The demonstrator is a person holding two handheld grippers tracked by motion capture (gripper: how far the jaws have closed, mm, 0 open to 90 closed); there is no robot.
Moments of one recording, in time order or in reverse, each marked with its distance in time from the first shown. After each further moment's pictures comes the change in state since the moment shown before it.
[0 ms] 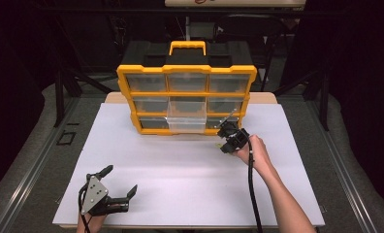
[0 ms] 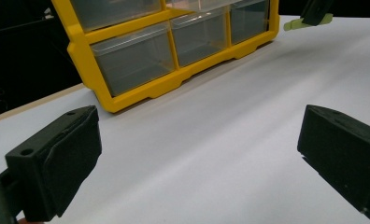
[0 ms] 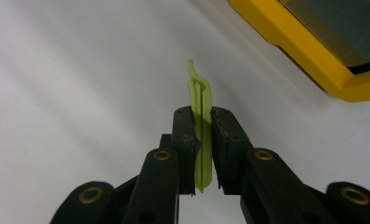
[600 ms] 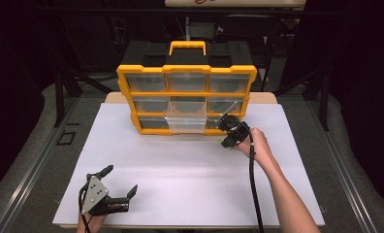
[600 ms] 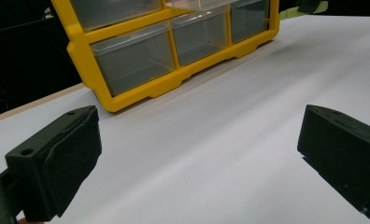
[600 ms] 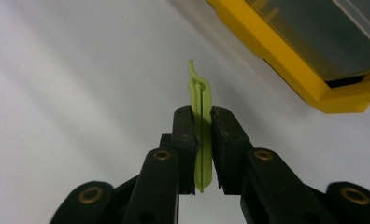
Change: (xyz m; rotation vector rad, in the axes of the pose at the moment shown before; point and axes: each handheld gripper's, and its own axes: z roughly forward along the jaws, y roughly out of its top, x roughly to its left) left arm 0.000 0.000 0.000 0.004 0.001 0.003; right arm -0.011 0.013 -0.010 0.010 0.010 -0.017
